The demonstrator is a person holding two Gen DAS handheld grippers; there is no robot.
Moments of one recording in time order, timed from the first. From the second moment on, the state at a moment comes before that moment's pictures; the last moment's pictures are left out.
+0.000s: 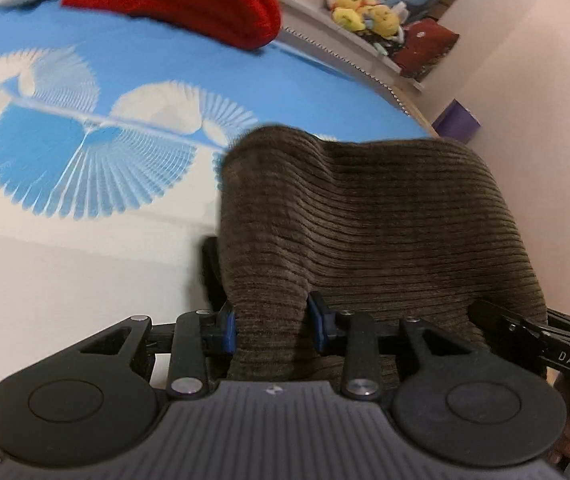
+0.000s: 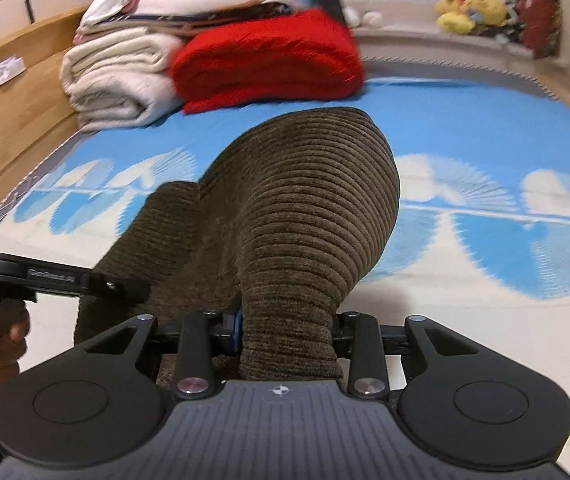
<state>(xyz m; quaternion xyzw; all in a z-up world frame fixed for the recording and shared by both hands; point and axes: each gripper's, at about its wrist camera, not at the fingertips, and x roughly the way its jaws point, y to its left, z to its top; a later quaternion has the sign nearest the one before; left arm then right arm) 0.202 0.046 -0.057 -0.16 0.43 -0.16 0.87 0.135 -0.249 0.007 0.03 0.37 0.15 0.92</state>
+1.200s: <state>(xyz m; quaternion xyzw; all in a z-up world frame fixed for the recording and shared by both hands) 0.165 -0.034 -0.071 0.06 0.47 -0.15 0.87 0.136 -0.310 -0.090 -0.08 0.50 0.03 0.86</state>
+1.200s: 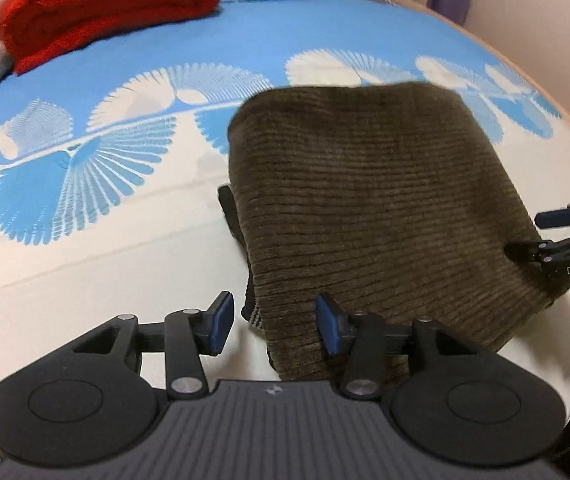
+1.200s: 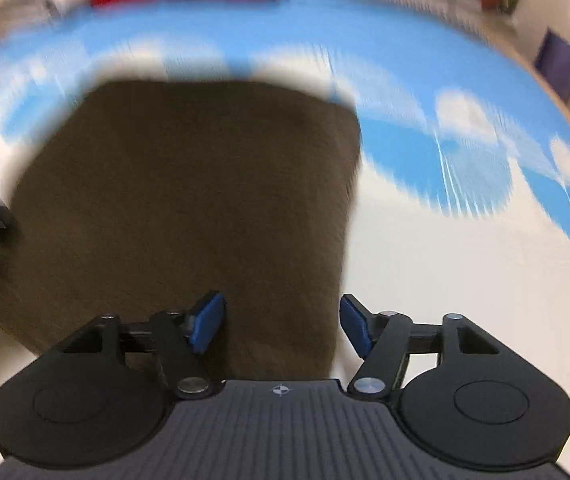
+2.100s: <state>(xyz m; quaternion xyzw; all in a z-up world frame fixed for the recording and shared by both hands) -0.081 -0.029 0.027 0.04 0.33 -0.06 0.94 -0.128 -0.295 0.027 0.05 0.21 -0.03 0.98</state>
